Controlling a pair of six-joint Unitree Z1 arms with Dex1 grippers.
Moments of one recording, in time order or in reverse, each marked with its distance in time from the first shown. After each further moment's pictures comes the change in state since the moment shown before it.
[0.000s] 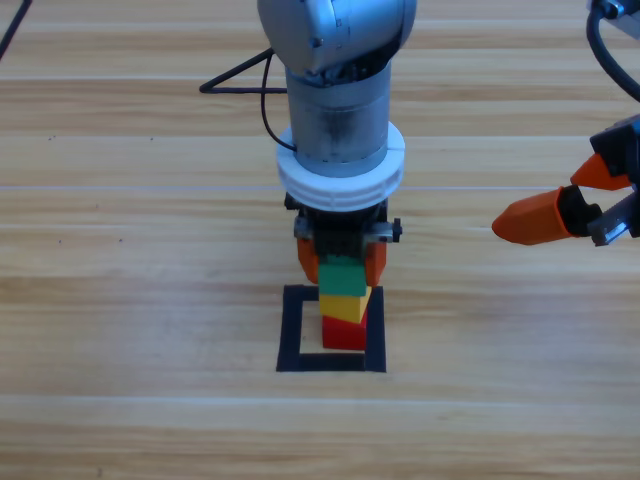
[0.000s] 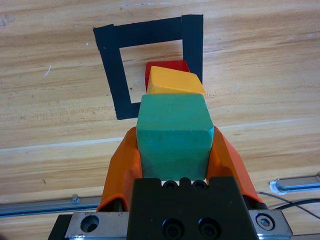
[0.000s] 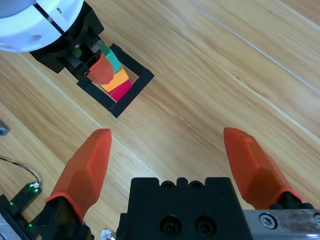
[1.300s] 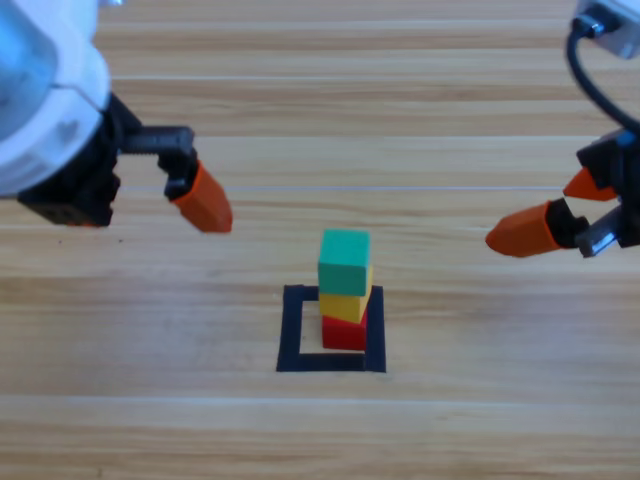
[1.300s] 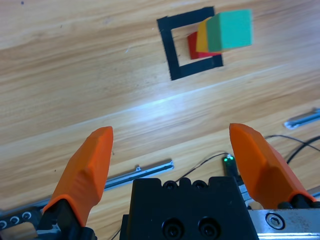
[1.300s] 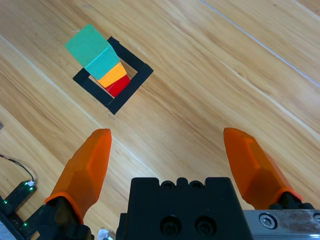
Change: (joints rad) arm 0 -0.032 -0.772 0.809 -0.397 0.135 0.106; arm 1 0.000 0.028 0.000 0.000 0.000 -0.008
